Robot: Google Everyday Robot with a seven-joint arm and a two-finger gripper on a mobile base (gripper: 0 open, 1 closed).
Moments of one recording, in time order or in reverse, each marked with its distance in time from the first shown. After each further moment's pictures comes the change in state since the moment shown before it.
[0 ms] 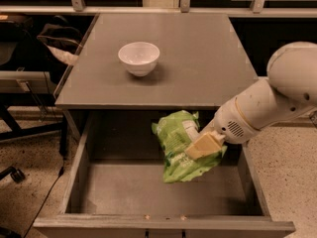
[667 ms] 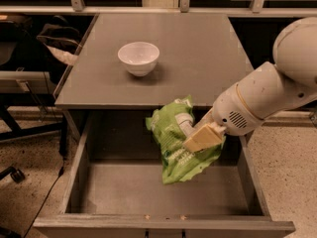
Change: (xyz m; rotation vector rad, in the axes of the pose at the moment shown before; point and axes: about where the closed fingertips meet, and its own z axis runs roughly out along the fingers) arm -0.026 0.025 -0.029 -0.010 -0.010 -0.081
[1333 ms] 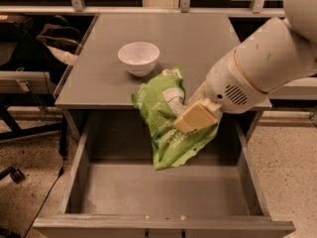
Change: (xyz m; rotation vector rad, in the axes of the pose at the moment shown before) arm -0.057 0.032 -0.050 0.097 -0.008 -0.109
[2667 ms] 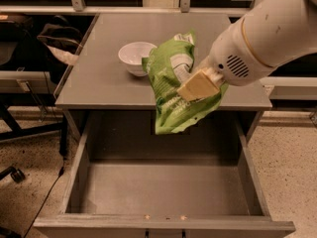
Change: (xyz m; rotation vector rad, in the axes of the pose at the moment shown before) arm -0.034 -0.037 -0.038 0.211 -0.065 0.039
